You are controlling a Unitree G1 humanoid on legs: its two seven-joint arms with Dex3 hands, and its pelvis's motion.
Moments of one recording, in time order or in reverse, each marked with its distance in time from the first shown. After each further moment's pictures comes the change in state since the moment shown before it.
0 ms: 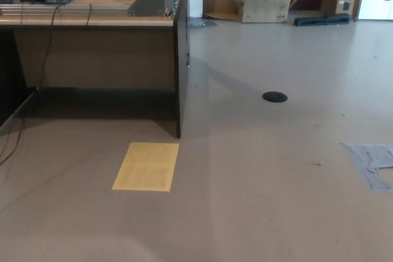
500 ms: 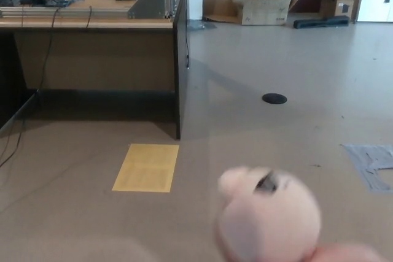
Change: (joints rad) left_arm -0.034 0.007 0.080 -0.036 -0.095 -0.113 -0.095; right_arm -0.055 -0.020 -0.017 0.093 0.002 -0.181 0.000
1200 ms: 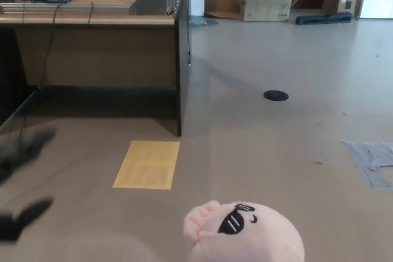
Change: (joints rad) left_arm -0.326 0.188 -0.014 -0.619 -0.085 0.081 -0.151; right_arm -0.046 -0.006 -0.007 0.023 -0.001 -0.030 0.000
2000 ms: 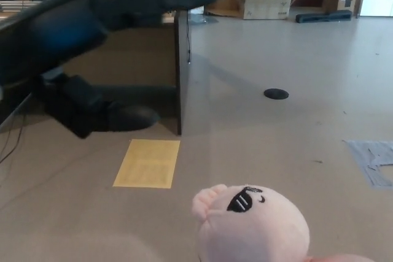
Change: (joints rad) left_arm -0.609 0.191 -0.253 -0.453 -0.159 0.373 -0.267; right_arm -0.021 0.000 0.001 0.005 -0.002 -0.003 0.000
